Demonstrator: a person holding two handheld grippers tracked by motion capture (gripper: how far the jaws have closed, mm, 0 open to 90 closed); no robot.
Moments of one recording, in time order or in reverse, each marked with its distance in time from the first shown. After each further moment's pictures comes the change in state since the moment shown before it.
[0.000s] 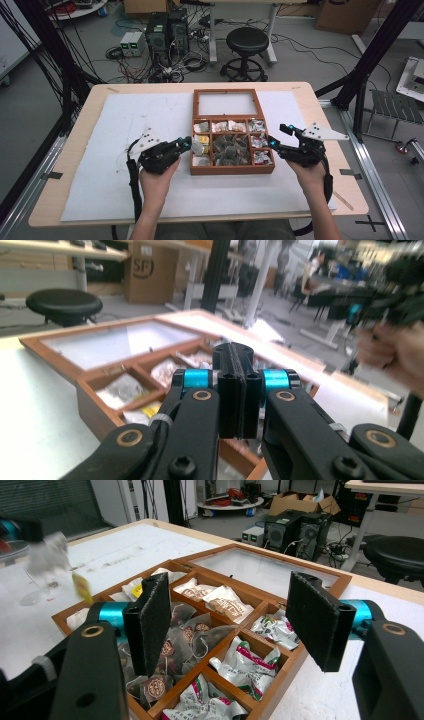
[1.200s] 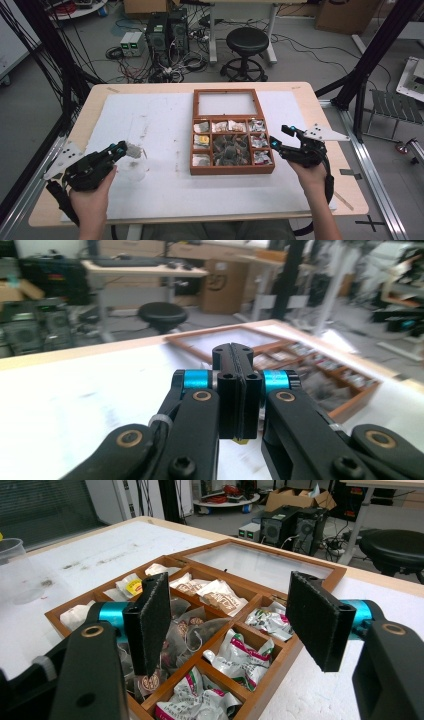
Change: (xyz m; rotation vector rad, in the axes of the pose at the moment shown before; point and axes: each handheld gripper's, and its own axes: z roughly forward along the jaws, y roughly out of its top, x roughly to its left) left arm 0.023 0.019 -0.147 -0.032 0.310 0.048; right arm -0.004 -0.005 -0.001 0.010 -0.012 0.016
